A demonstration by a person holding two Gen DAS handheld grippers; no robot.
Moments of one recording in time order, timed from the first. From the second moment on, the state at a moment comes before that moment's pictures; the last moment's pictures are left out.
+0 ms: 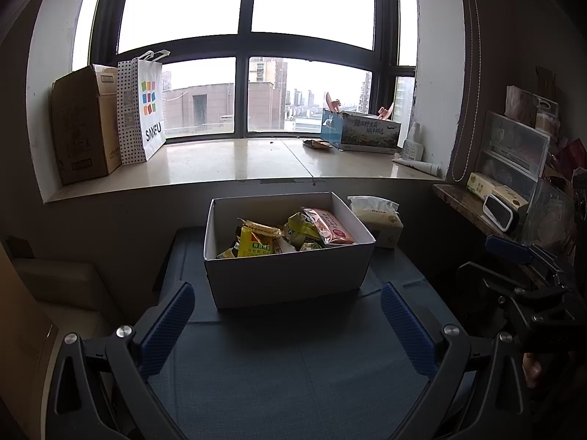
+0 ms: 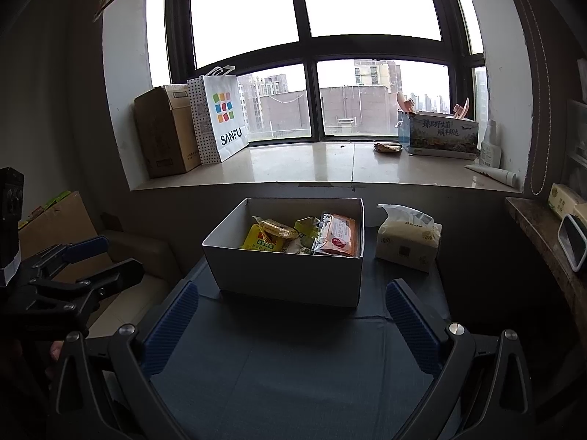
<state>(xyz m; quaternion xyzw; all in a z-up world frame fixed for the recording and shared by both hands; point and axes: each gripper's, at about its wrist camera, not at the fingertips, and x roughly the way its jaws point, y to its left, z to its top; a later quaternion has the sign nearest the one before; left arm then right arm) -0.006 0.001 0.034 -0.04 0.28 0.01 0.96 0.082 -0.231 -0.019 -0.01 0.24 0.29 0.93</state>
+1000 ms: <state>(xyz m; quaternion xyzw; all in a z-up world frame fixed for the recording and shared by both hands) -0.005 0.001 0.031 -0.03 0.28 0.01 0.96 0.083 -0.229 -0.020 -0.01 0.24 0.29 0.93</state>
